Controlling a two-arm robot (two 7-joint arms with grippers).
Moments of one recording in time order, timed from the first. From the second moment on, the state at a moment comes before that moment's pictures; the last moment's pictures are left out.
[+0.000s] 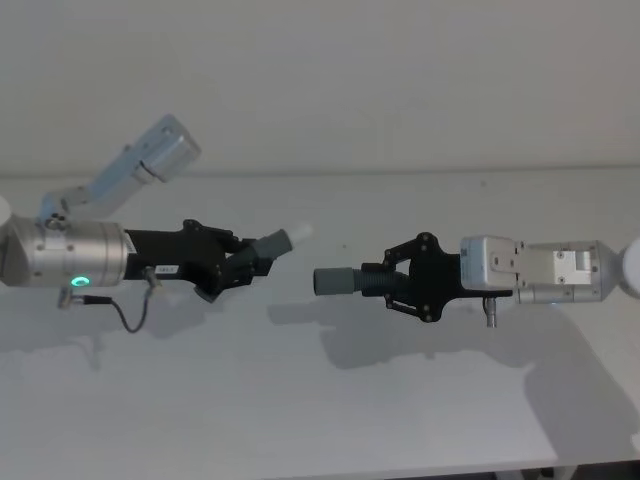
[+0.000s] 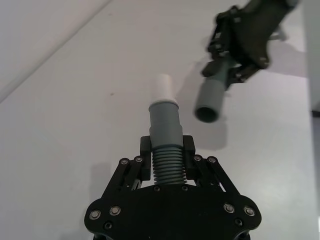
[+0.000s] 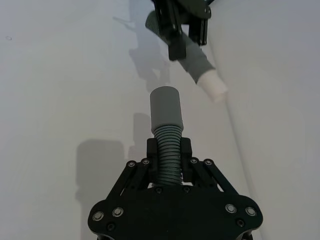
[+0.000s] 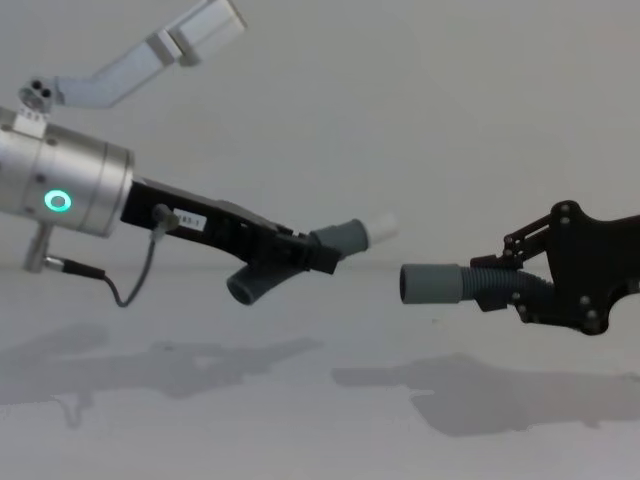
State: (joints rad) left arm -0.73 0.41 0.58 -1.24 -0.34 0.35 -0.92; right arm 0.73 0.51 -0.60 -1.02 0.06 -0.60 0.99
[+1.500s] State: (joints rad) left arm -0.89 0.50 0.70 -1.14 -0.39 0.27 -1.31; right arm 0.73 0.51 -0.60 -1.02 0.06 -0.60 0.99
